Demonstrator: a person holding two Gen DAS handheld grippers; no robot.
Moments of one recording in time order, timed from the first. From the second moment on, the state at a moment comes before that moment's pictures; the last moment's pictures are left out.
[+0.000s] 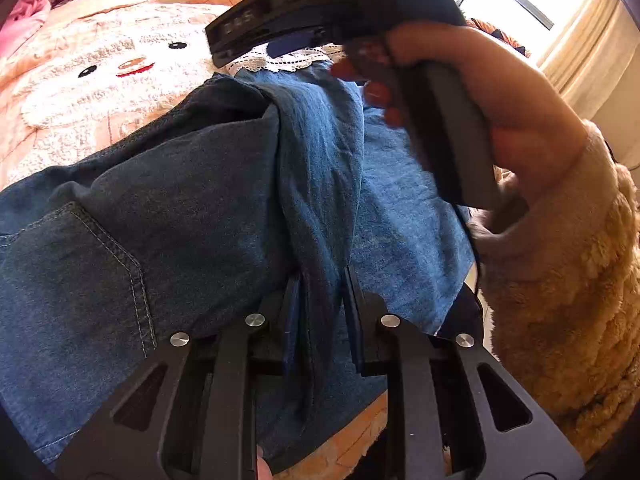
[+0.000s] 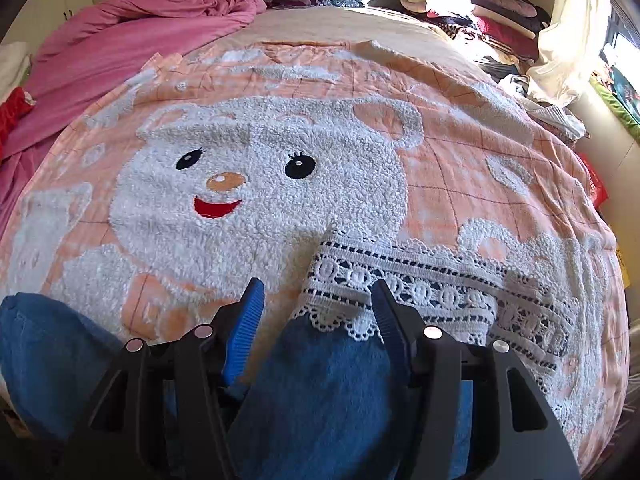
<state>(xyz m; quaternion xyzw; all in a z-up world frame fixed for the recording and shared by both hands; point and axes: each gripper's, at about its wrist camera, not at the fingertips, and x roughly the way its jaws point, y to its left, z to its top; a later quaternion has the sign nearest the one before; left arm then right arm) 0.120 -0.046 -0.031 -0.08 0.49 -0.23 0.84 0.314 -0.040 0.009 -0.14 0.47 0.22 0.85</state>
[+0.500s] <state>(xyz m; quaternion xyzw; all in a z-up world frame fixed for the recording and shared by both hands) 0.118 -0.039 -0.023 -0.10 0.48 -0.23 0.84 0.335 -0.077 0.000 -0.04 0.47 0.21 0.86</state>
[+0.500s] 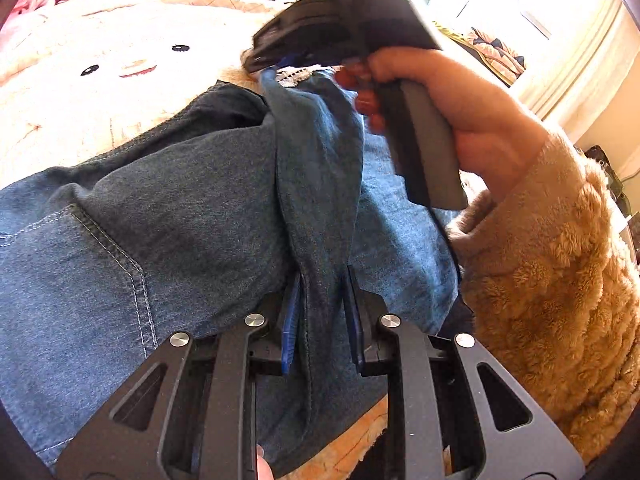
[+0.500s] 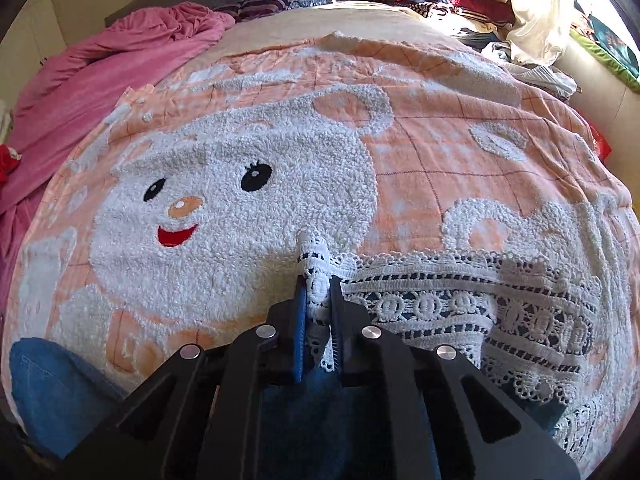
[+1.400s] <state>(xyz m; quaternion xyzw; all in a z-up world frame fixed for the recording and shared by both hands) 0.097 -0.045 0.001 0.03 0.41 -0.25 0.88 0.109 -0.316 0.038 0.24 0.39 0.13 0.88</state>
